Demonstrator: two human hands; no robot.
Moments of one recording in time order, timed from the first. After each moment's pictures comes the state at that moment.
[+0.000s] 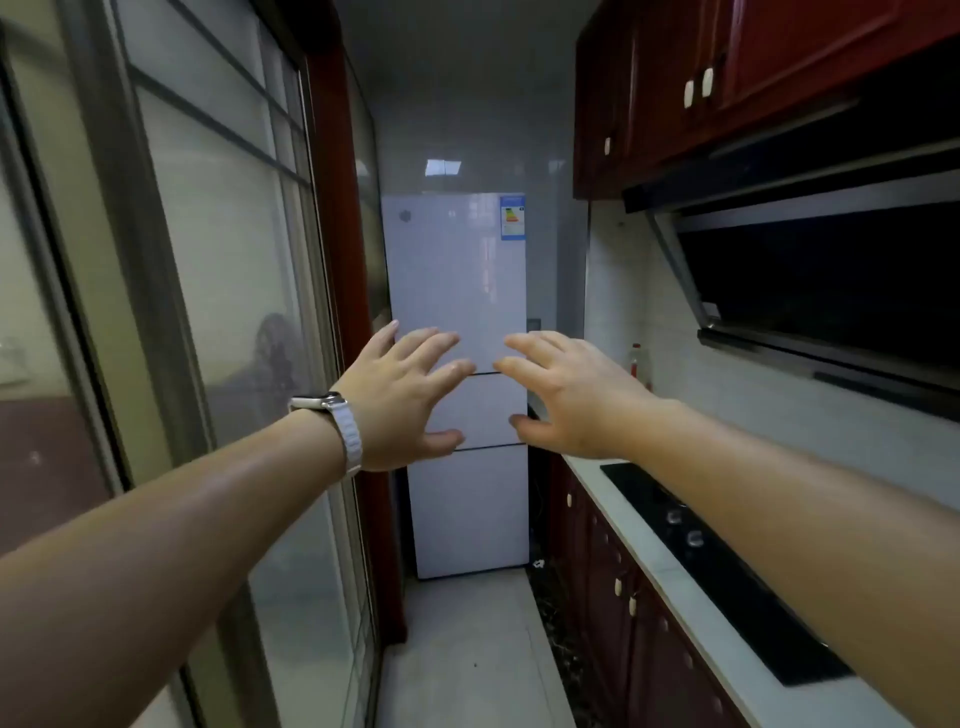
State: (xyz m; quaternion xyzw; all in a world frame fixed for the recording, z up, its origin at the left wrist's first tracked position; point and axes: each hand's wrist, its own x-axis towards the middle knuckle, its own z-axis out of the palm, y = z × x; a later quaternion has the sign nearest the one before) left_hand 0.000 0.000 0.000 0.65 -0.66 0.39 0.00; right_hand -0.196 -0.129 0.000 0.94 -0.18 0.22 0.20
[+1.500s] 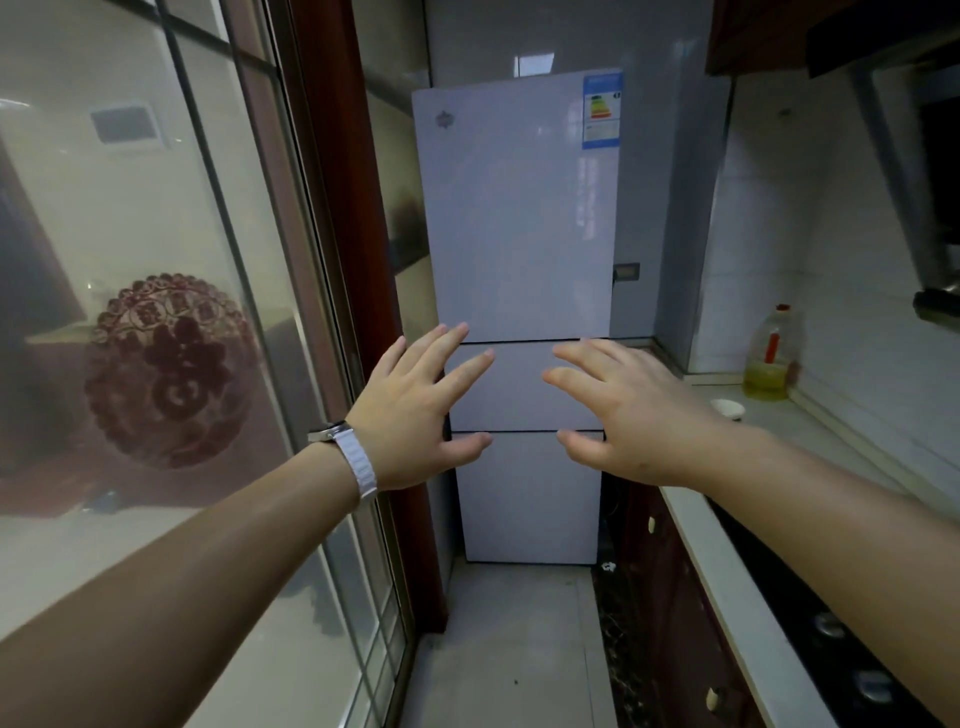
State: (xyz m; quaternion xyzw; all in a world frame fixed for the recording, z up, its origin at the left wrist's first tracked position) left_hand 0.148 -0.319 -0.084 0.73 -0.60 0.32 0.09; right_hand -0.056 -0.482 -0.069 0.97 -0.11 0.21 0.11
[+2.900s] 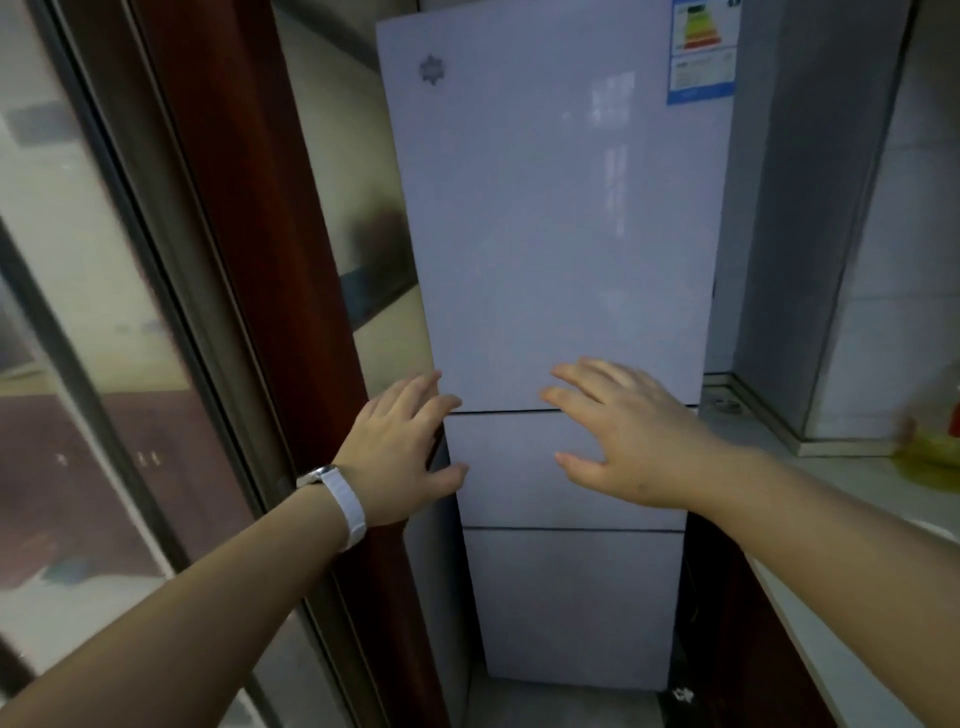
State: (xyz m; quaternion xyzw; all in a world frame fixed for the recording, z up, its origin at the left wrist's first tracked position) left_hand 0.482 -0.614 -0.105 0.80 -0.55 0.21 0.11; right_hand 0.284 -0.805 -0.094 0.97 -0.09 0.20 0.09
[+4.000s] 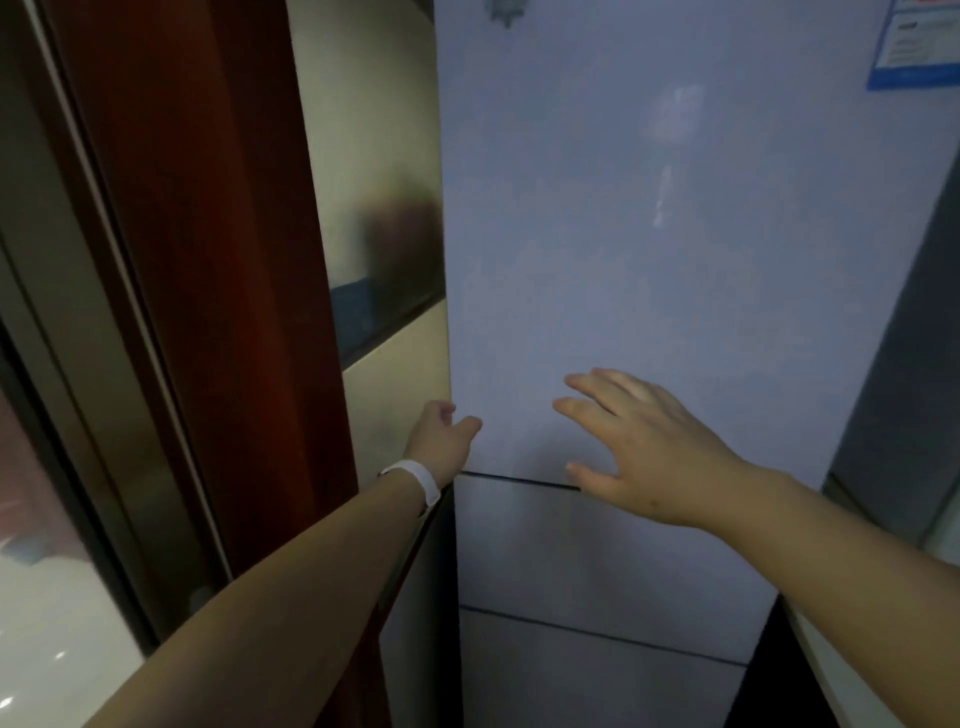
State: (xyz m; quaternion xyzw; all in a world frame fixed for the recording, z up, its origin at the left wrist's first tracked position) left_hand 0.684 -0.808 -0.151 0.76 -0.21 -0.13 0.60; right_hand 0.477 -0.938 -0.093 0.97 -0.04 0.20 0.11
